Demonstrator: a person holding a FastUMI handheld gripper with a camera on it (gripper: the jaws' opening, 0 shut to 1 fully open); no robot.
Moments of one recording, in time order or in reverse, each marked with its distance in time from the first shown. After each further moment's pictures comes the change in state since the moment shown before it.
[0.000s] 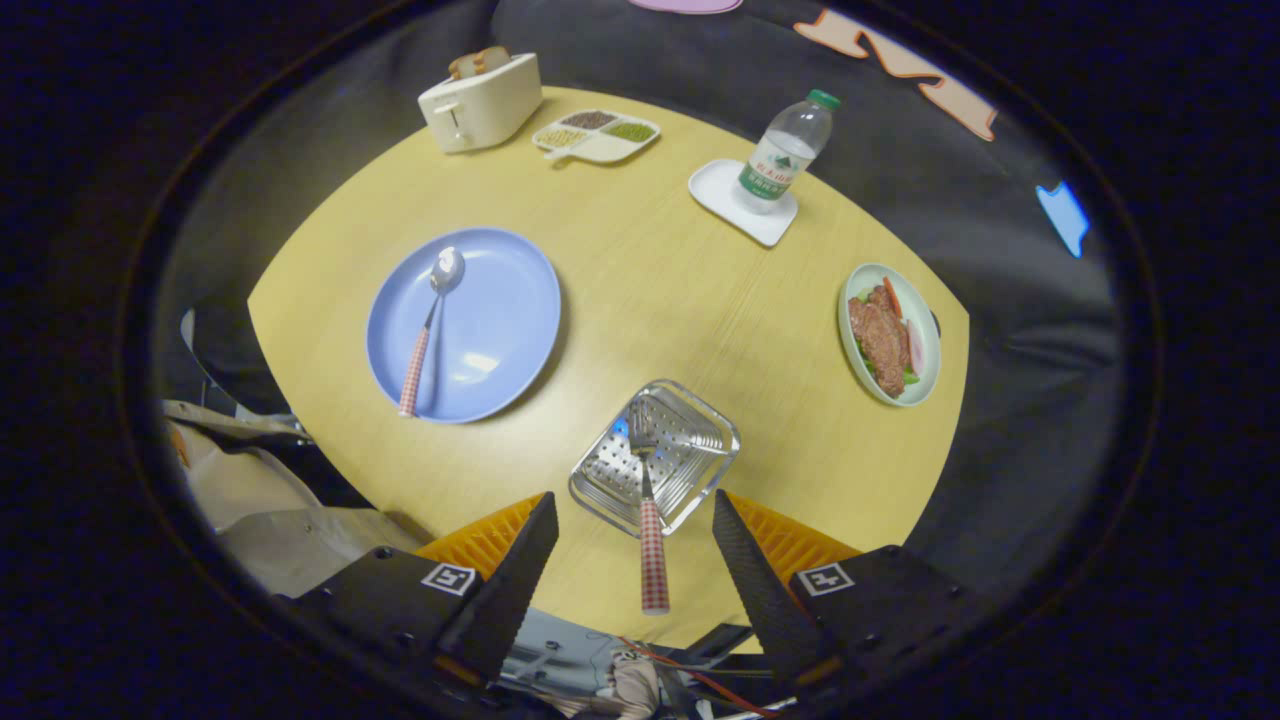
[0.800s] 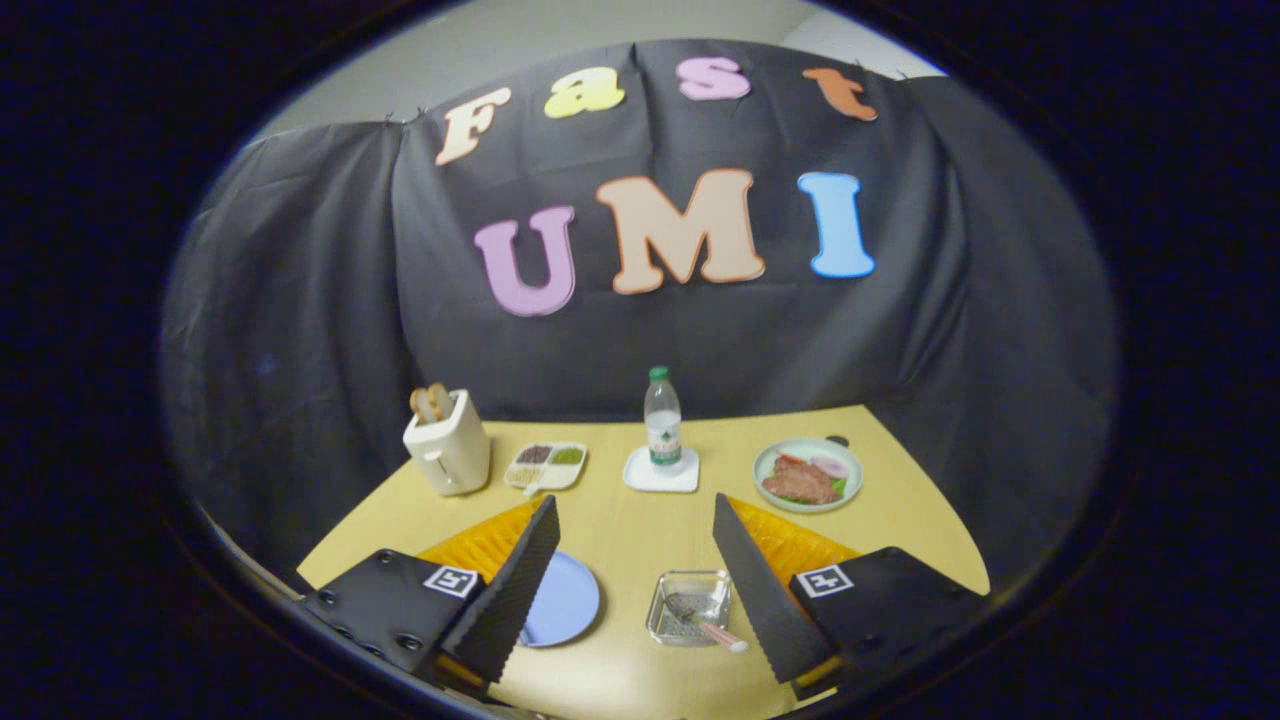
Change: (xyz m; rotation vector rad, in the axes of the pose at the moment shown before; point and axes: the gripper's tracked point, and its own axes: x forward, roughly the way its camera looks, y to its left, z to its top) arm -0.169 -0.025 0.058 0.544 -0.986 -0.153
